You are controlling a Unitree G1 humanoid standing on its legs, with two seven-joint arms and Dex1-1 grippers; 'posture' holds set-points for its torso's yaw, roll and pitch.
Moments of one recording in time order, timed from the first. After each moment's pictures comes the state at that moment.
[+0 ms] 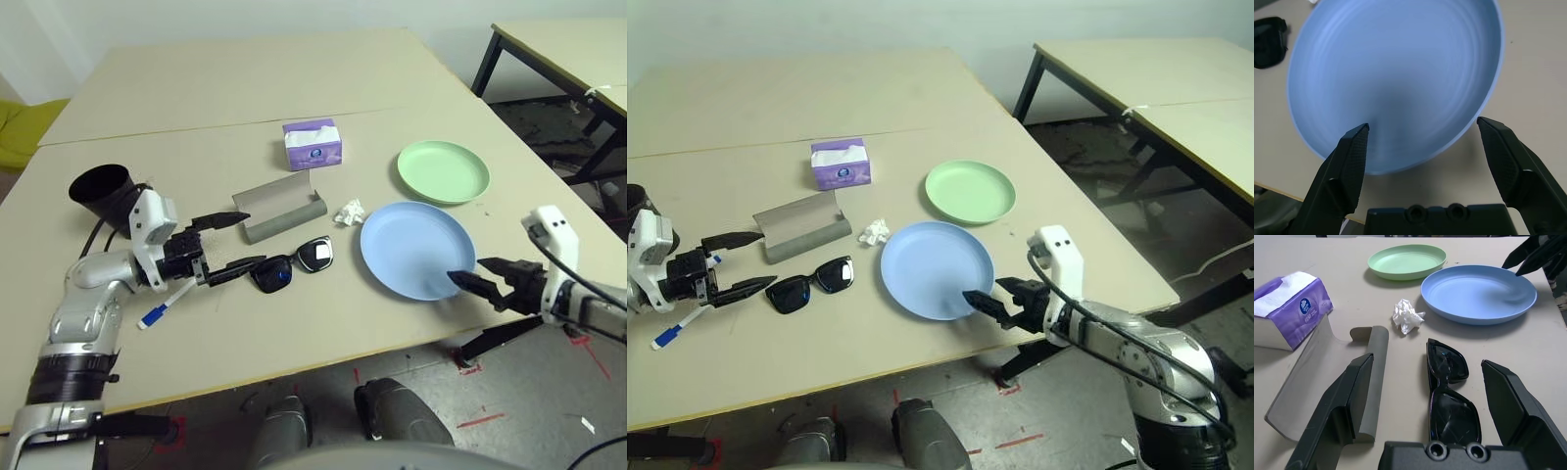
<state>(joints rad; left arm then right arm) -0.17 0.75 0.19 0.09 -0.47 0.01 -1.23 -0.12 -0.70 -0.22 -0.40 0.75 1.21 0.45</state>
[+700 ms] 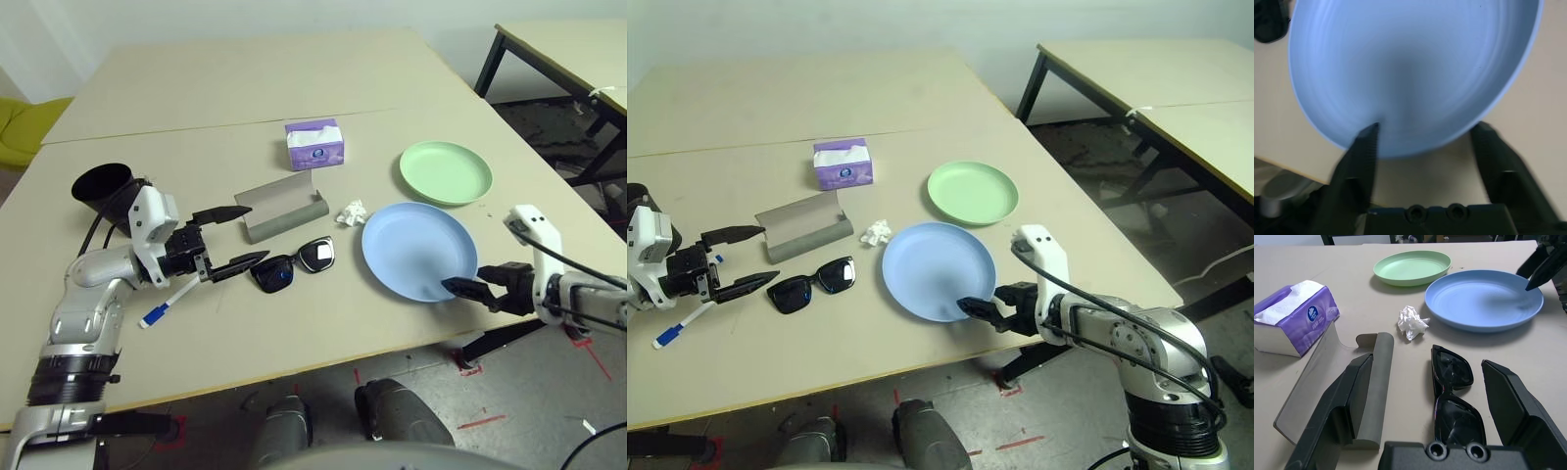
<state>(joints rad) -0.18 0.73 0.19 0.08 -0.47 0.00 -1.21 -0.18 -0.68 -0.21 -0.43 0.77 1.40 0.45</state>
